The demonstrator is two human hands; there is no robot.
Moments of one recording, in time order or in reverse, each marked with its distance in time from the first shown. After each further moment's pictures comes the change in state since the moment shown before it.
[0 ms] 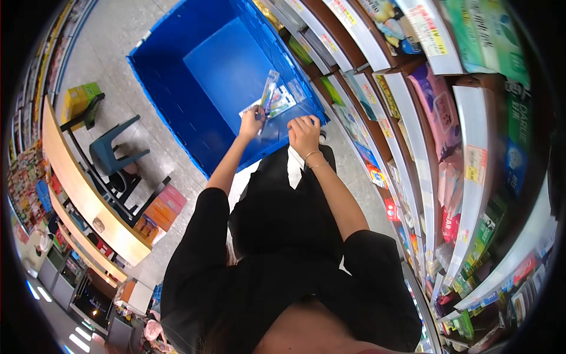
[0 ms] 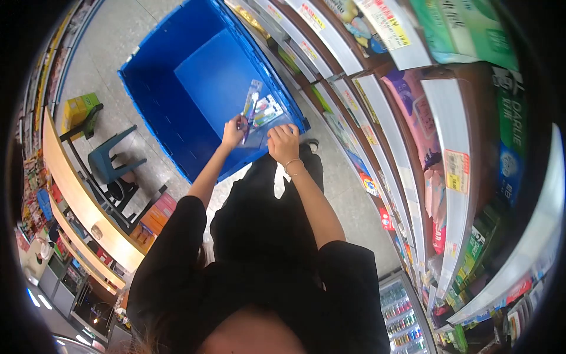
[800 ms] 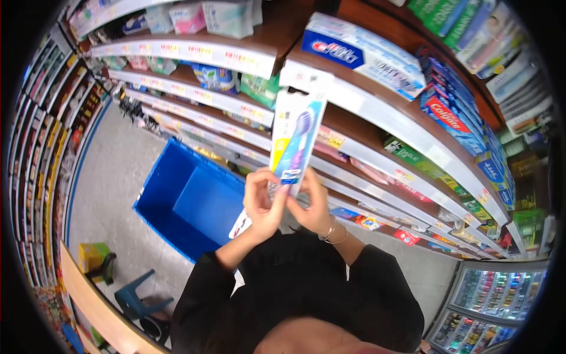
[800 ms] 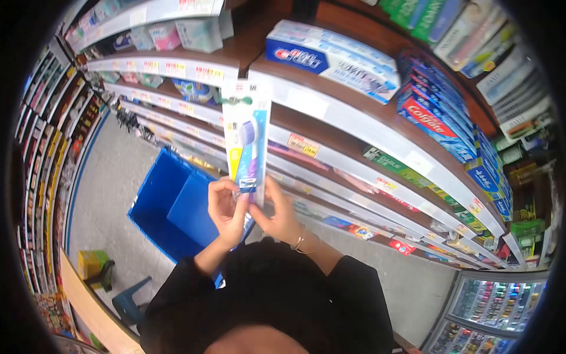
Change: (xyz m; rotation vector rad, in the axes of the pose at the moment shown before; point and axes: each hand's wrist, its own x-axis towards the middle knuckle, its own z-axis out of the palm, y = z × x) left_hand -0.138 0.408 -0.108 -0.917 -0.130 0.940; right_hand 0.032 -0.141 -0.305 0.471 0.549 0.052
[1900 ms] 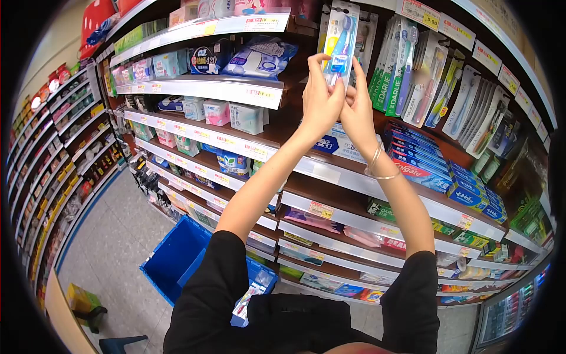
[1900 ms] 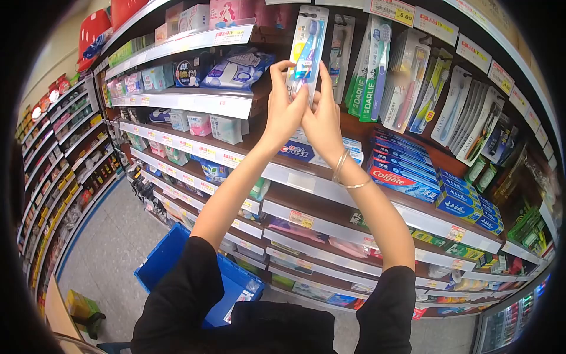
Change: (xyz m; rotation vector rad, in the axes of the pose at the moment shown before) left_hand 0.261 0.089 0.137 0.091 -0.138 0.569; right_hand 0.234 -0.113 -0.112 -0.118 0.261 -0.410
